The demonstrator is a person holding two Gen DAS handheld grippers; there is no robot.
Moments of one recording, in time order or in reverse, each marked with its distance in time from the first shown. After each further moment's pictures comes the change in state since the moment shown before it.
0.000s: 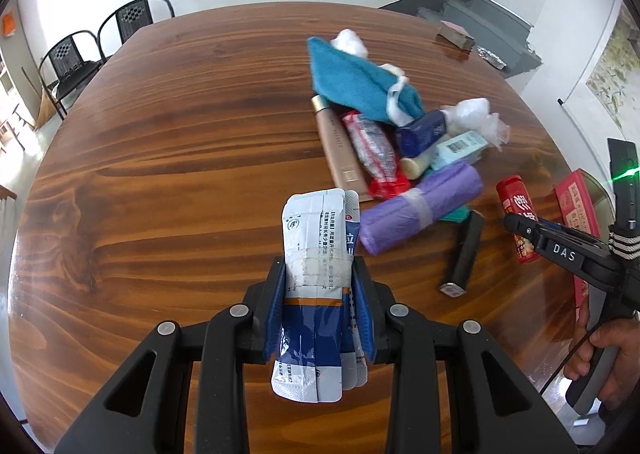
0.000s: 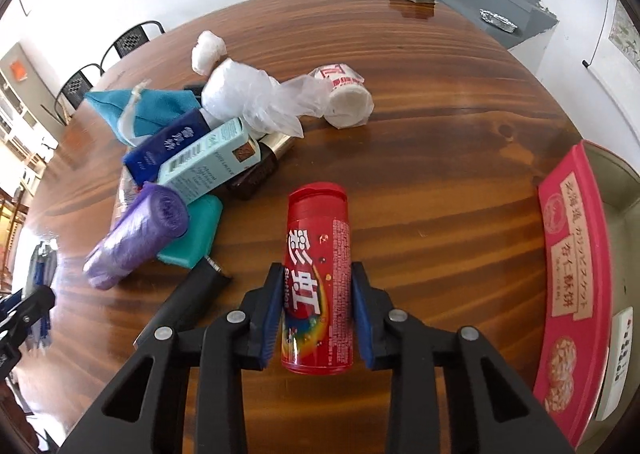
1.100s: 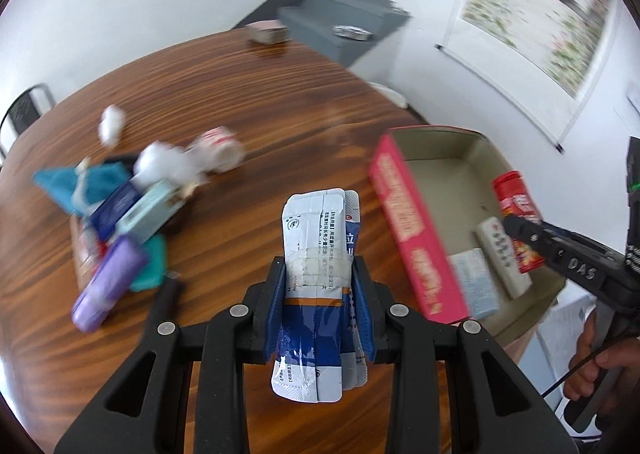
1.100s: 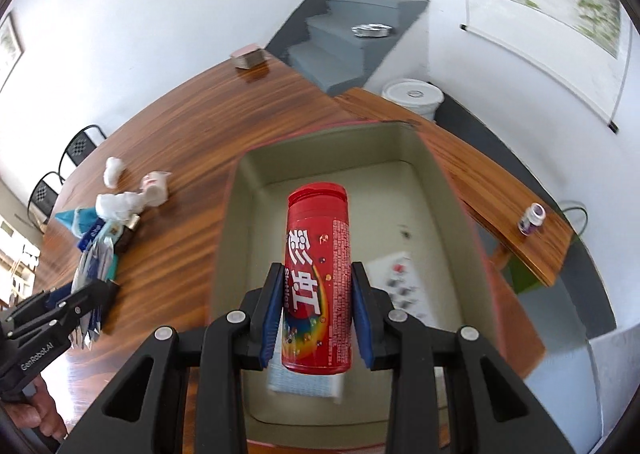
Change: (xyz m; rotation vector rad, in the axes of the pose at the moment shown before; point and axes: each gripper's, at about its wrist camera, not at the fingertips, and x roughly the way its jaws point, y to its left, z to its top) left arm -0.010 -0.253 0.006 0.357 -0.043 -0.234; right arm -0.129 -0.210 -0.061 0.314 -0.180 -0.115
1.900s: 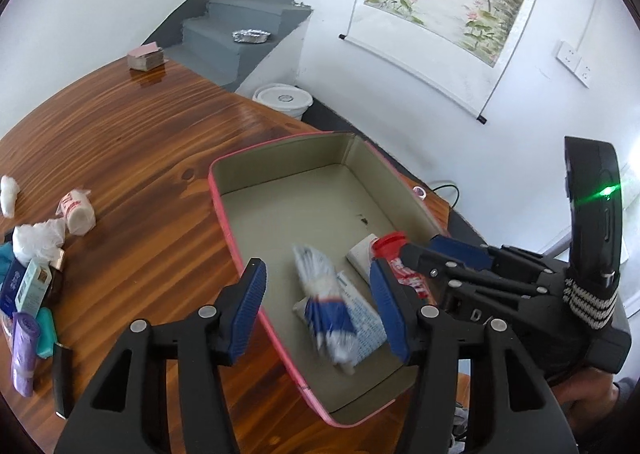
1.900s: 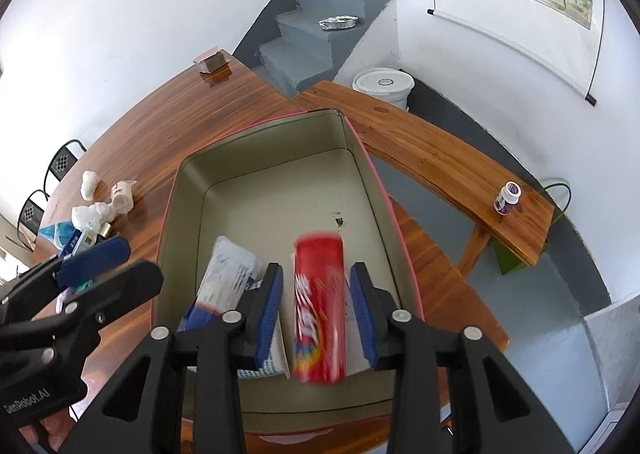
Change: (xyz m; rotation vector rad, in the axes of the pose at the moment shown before) left arm 0.023 -0.092 0.027 0.146 0.001 -0.234; right arm 0.000 -0.041 0.000 0.068 0.016 -0.038
